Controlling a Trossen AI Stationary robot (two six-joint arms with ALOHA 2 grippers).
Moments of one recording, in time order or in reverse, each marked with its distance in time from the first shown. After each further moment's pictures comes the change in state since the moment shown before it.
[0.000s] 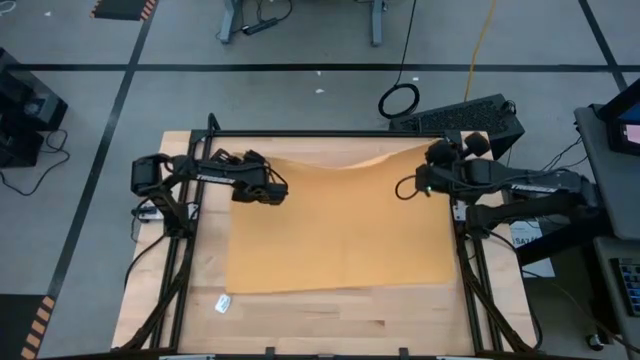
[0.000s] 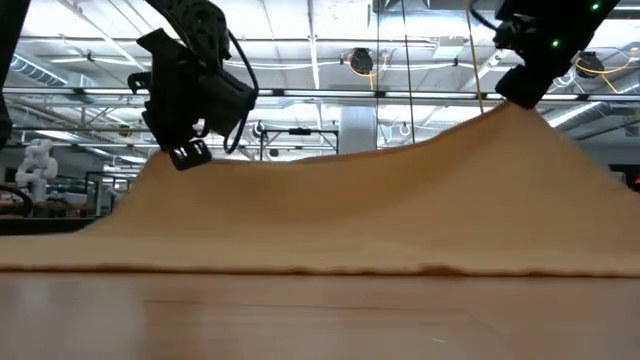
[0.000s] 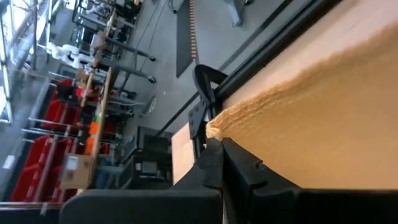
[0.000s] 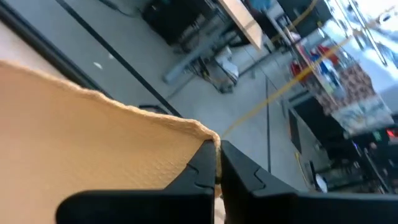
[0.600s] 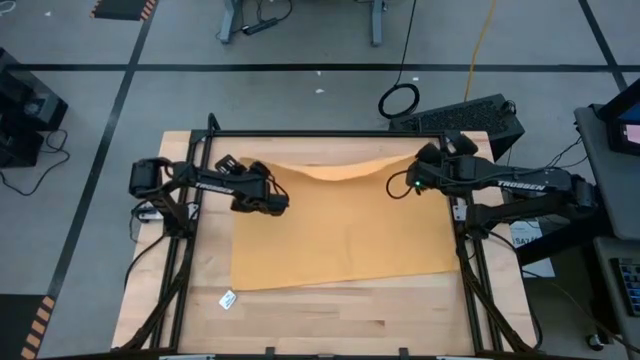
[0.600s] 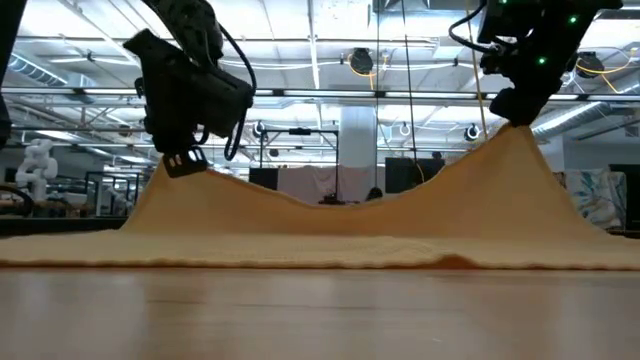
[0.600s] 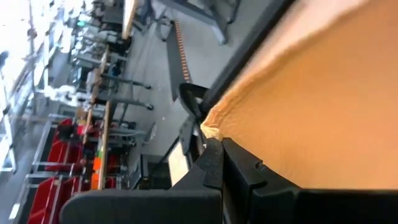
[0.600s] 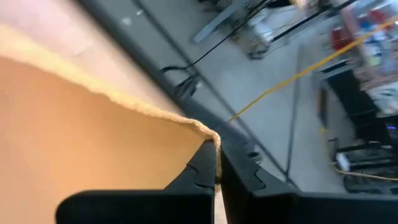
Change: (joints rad) left arm -0.091 -0.006 -0.052 0.111 -0.007 0.159; right arm -0.083 0.096 0.000 0.025 -0.216 -0.017
